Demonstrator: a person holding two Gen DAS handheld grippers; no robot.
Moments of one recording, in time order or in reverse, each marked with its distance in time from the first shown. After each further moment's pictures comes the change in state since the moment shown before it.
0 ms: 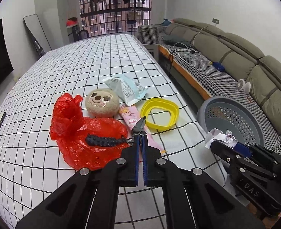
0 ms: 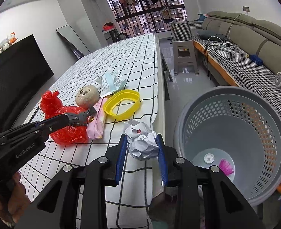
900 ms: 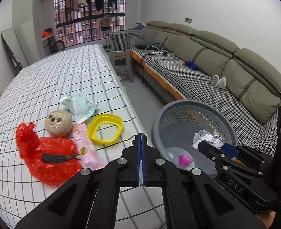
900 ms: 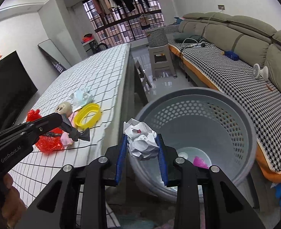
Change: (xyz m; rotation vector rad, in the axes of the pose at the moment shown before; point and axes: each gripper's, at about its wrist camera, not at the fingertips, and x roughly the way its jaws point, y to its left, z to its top) left arm -0.006 -0.081 0.019 0.116 -0.037 -0.151; right arm -0.050 -0.067 -0.005 0.113 -0.062 -0.117
